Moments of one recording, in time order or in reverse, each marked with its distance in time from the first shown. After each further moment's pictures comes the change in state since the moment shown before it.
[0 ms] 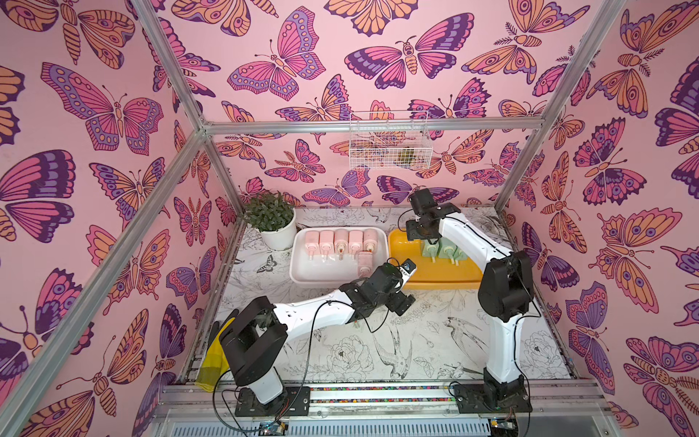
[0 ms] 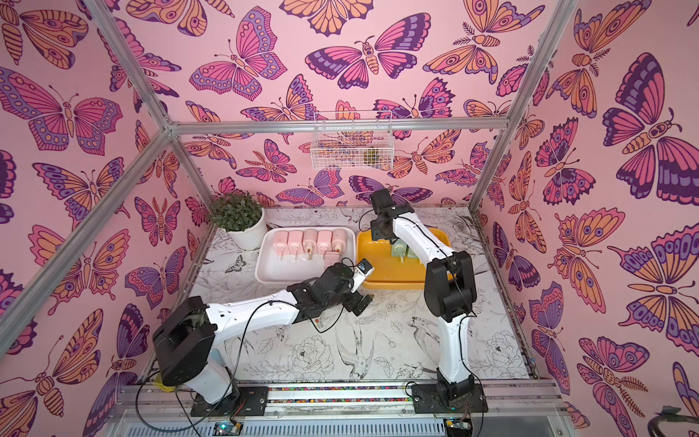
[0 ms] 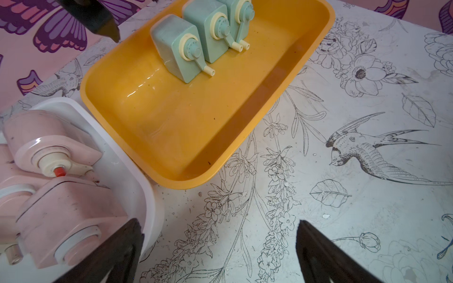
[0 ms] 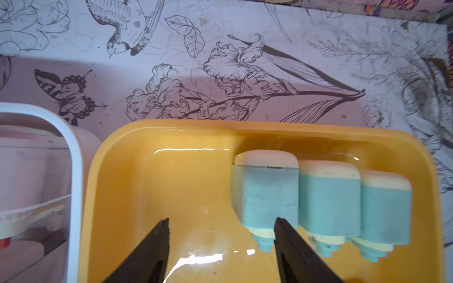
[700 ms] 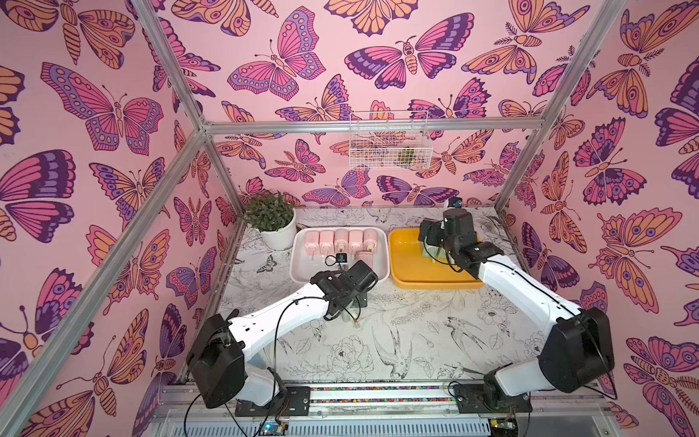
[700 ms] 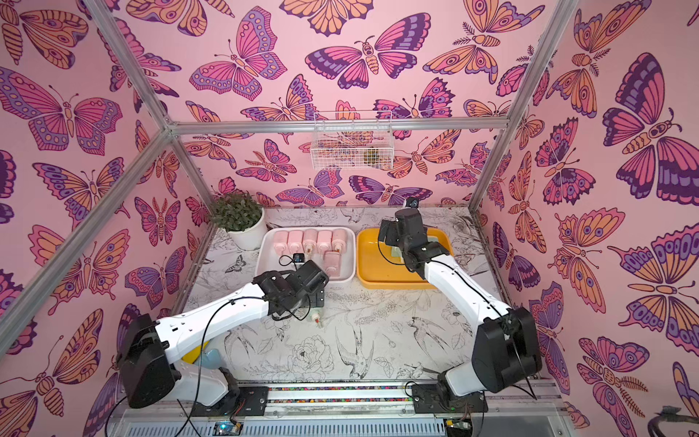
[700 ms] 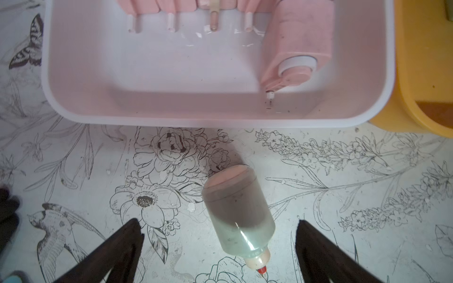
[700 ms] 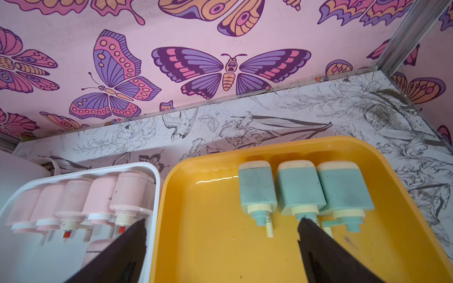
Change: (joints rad) left arm 0.115 -0.188 0.060 -0.820 -0.280 -0.854; right arm -0.011 -0.614 -0.678 0.595 0.011 0.126
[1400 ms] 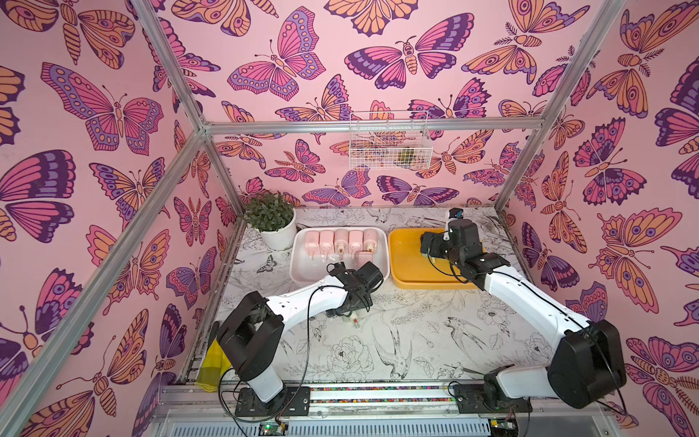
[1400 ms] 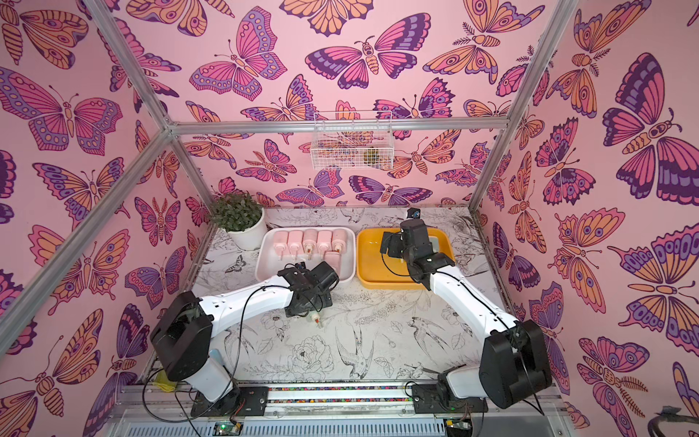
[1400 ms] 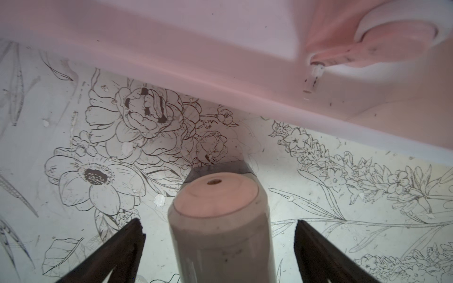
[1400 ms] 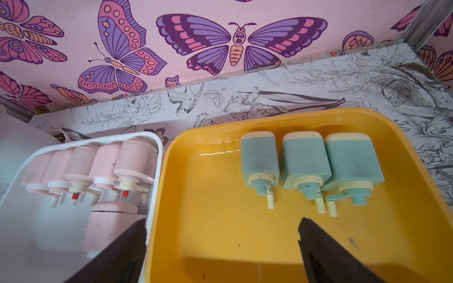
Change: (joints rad) left arm 0.032 0.216 0.007 0.067 0.138 -0.215; right arm -0.008 -0.055 -0.093 -0.026 -0.083 -0.013
